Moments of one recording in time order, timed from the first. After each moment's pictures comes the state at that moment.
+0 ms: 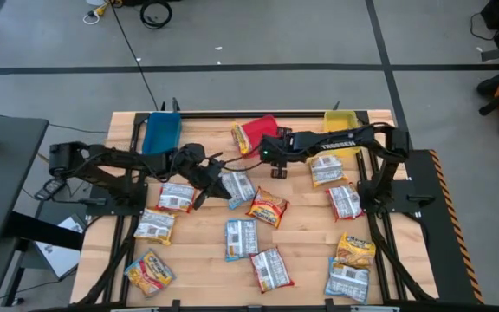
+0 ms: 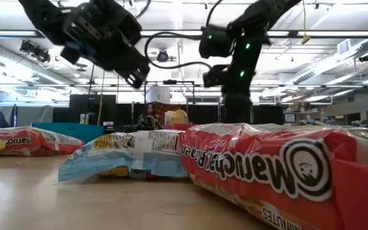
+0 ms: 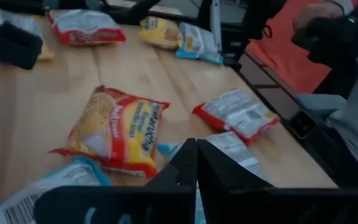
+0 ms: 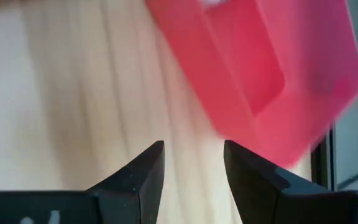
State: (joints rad) left arm 0.19 1.35 0.58 0.35 0.63 0.01; right arm -0.22 1.79 1.22 -0.65 0.39 -0.16
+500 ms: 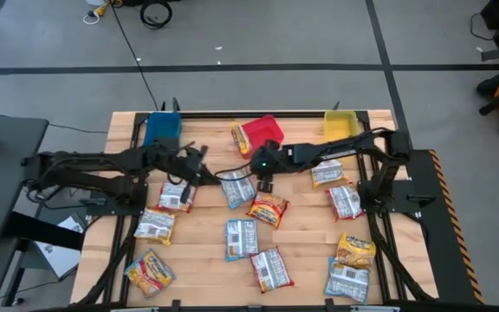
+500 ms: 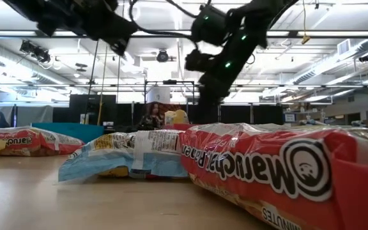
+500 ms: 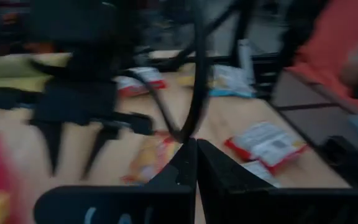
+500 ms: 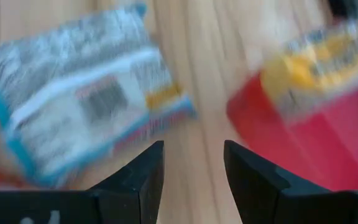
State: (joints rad) left arm 0.20 0.99 0.58 0.13 0.43 0.07; right arm -0.12 1.82 1.19 -0.29 0.25 -0.09
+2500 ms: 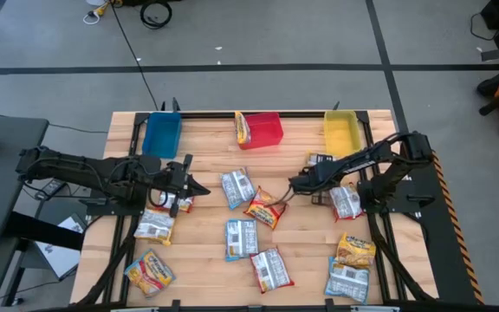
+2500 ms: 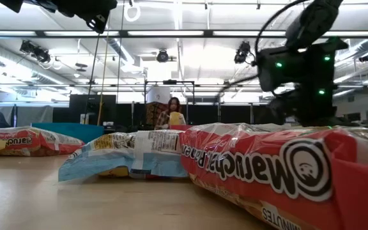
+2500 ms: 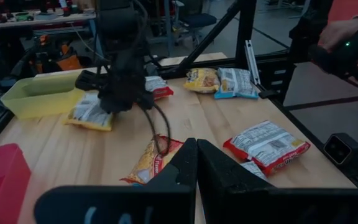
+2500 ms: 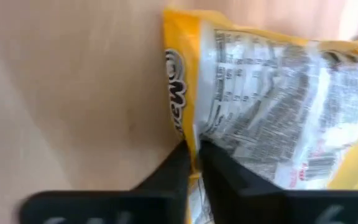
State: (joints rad) left arm -0.10 0.82 0.58 0.01 0.04 0.07; right arm -0.01 1.62 0.77 -0.85 0.41 0.23
